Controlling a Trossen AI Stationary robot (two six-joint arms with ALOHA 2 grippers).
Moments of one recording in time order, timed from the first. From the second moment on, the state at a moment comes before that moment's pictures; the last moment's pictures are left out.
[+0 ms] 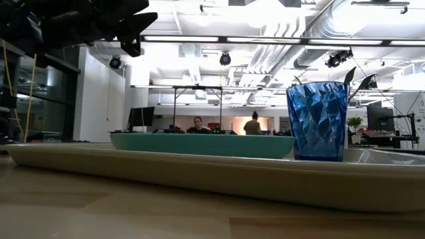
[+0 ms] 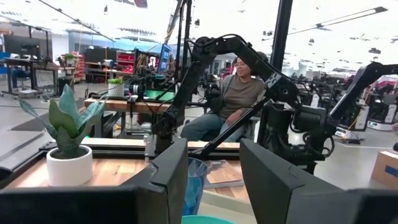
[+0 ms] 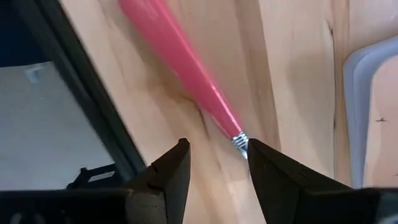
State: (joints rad) left arm 0.31 0.96 0.23 0.90 0.36 -0.15; right arm 1.00 1.95 1.35 -0.96 -0.12 1.27
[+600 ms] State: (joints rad) left arm 0.31 0.96 0.23 0.90 0.36 -0.15; right arm 1.00 2.03 1.35 -1.05 -0.14 1.18
